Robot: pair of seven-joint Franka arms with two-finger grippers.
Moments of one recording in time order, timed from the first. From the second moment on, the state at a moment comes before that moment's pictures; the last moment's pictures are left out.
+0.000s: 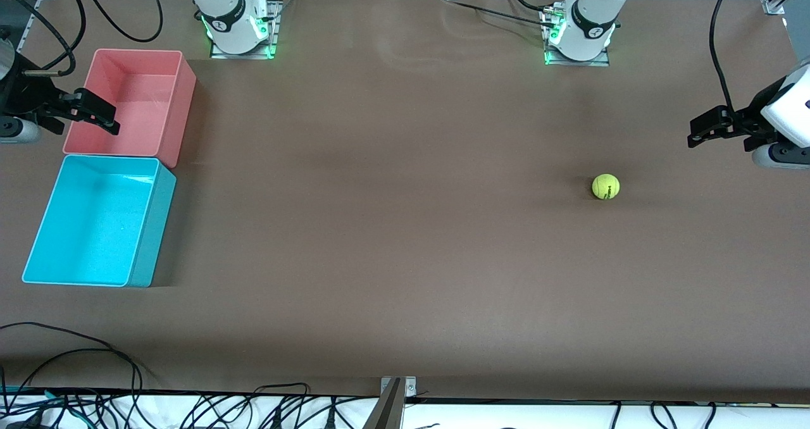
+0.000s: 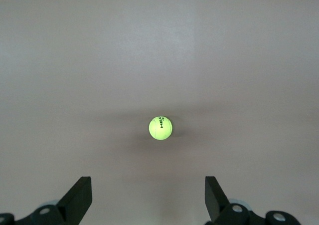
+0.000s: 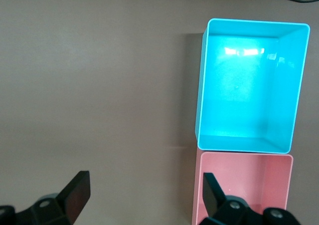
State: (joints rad) left arm 0.00 0.09 0.01 -1.52 0.01 1.52 0.07; right arm 0.01 0.00 0.00 -1.62 0.00 1.62 0.01
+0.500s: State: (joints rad) left arm 0.00 0.09 0.01 -1.52 0.01 1.52 0.07; right arm 0.01 0.00 0.00 -1.62 0.00 1.62 0.01
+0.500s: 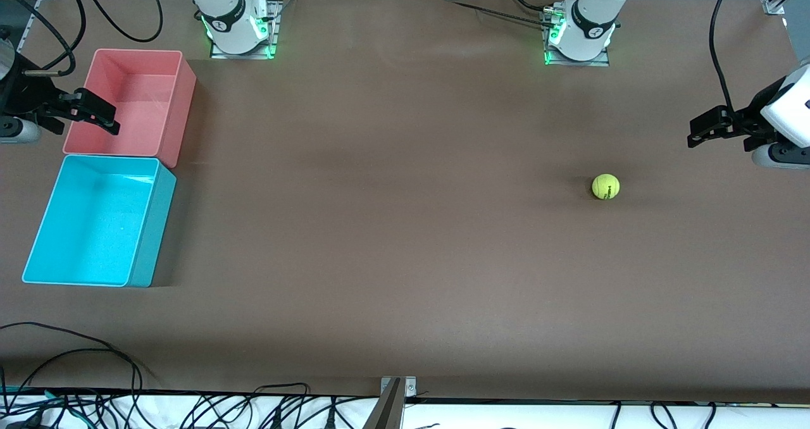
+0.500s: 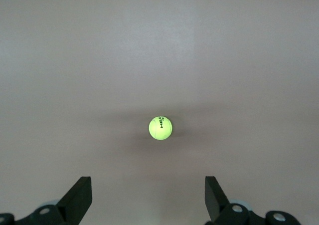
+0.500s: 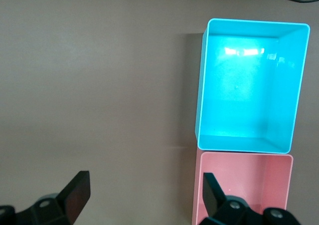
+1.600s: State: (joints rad) left arm -0.01 0.09 0.01 -1.52 0.01 1.52 0.07; right arm 0.01 0.00 0.00 -1.62 0.00 1.62 0.01
